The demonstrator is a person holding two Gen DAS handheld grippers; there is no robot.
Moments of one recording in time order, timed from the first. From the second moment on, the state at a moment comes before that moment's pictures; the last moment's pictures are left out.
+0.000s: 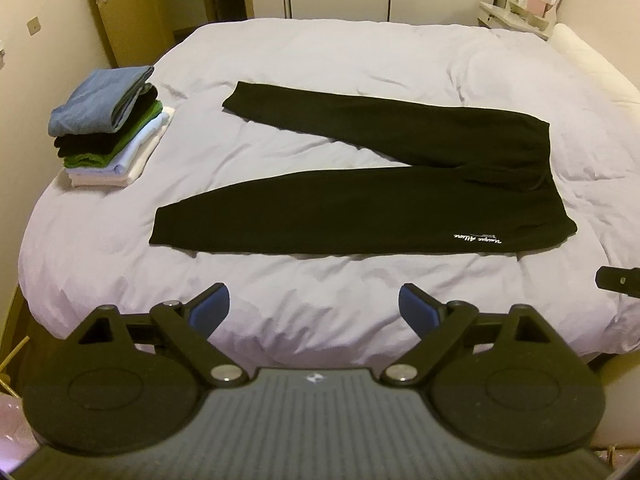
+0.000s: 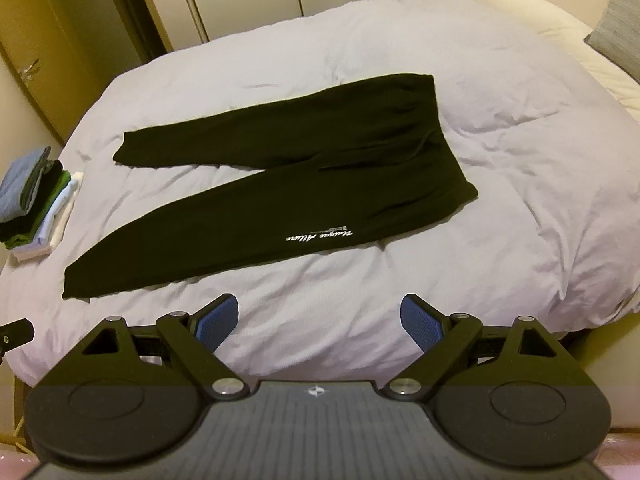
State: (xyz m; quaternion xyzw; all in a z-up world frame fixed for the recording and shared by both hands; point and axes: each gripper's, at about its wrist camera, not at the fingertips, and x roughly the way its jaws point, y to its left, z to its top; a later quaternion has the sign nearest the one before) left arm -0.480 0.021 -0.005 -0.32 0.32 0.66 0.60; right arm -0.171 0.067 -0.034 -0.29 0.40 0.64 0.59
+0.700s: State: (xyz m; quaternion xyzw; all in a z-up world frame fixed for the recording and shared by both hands) left arm -0.448 0.082 -0.022 -0.32 0.34 0.64 0.61; right arm -0.135 0.120 -0.048 -0.27 0.41 0.63 0.60
